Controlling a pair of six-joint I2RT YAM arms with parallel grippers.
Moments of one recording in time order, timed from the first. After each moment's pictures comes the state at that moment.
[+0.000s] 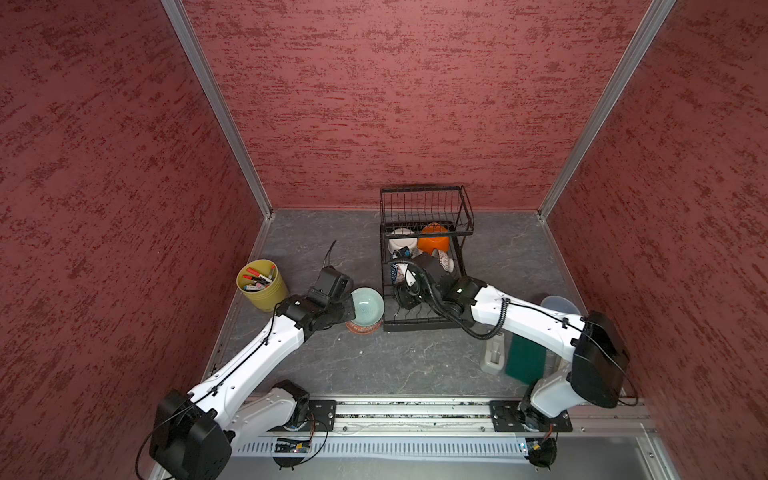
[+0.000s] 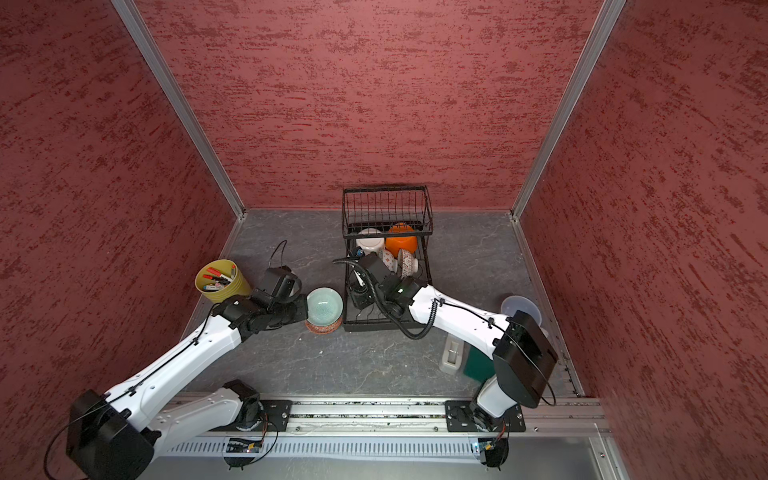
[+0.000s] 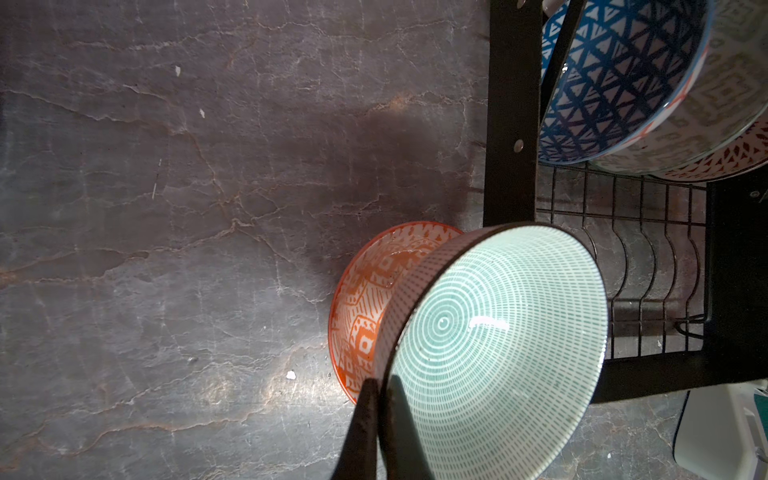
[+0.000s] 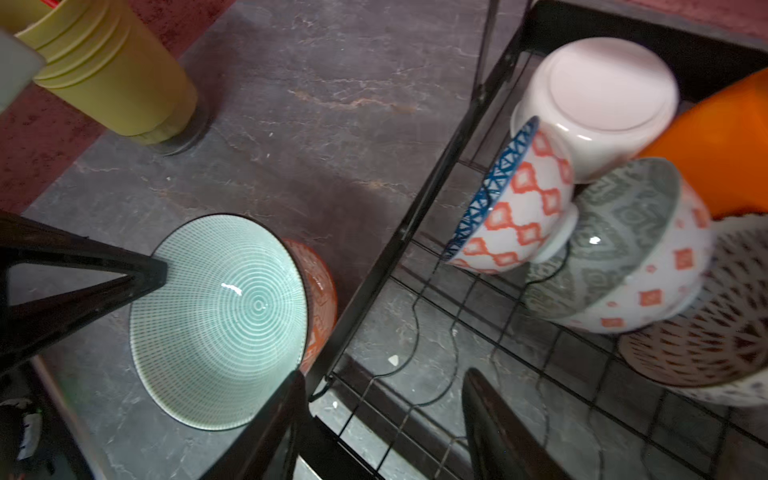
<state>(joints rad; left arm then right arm) -0.49 1.05 0.80 -0.76 -0.07 -0.65 0.87 1.58 1.20 -0.36 0.03 0.31</state>
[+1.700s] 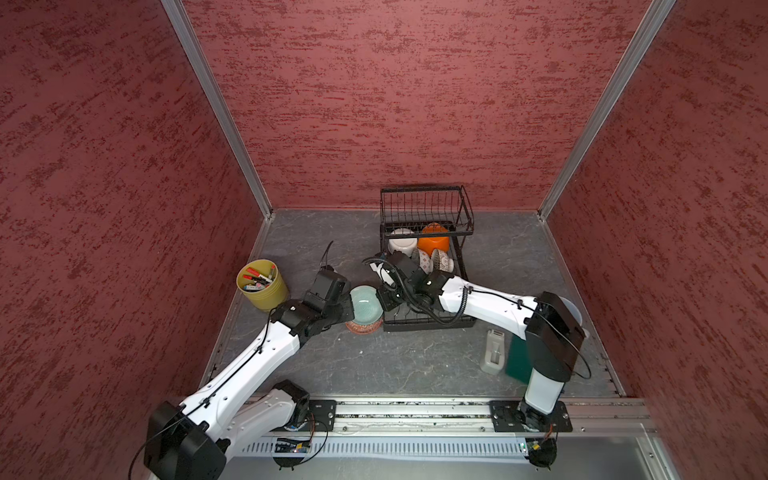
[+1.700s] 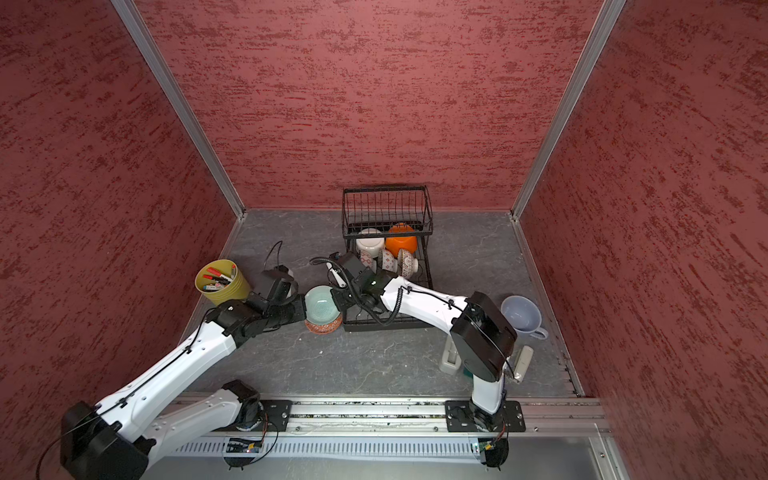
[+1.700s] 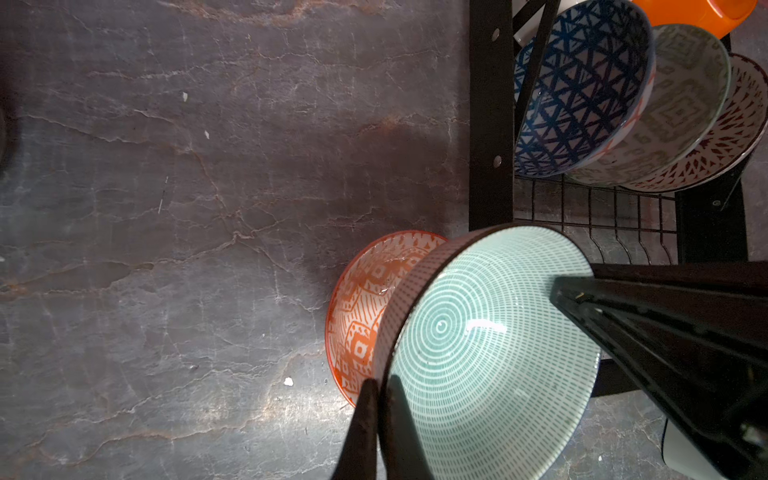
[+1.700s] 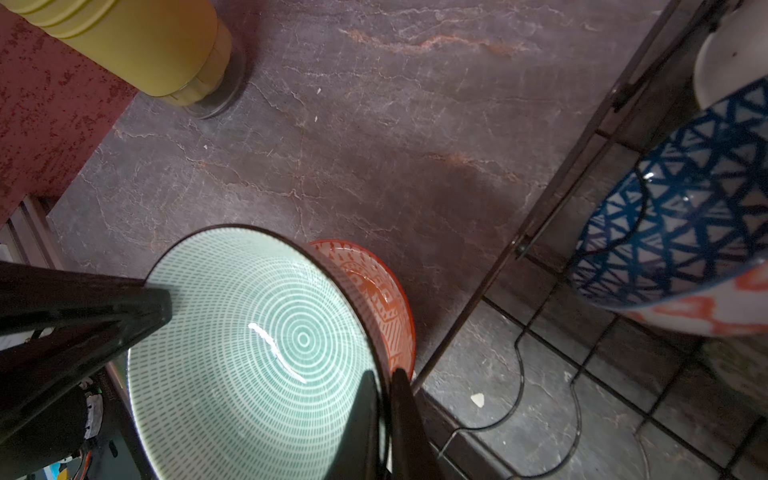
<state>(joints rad) -0.50 1.00 0.79 -0.74 -0.09 -0.65 0.91 1.81 1.39 -0.41 -0.08 0.35</state>
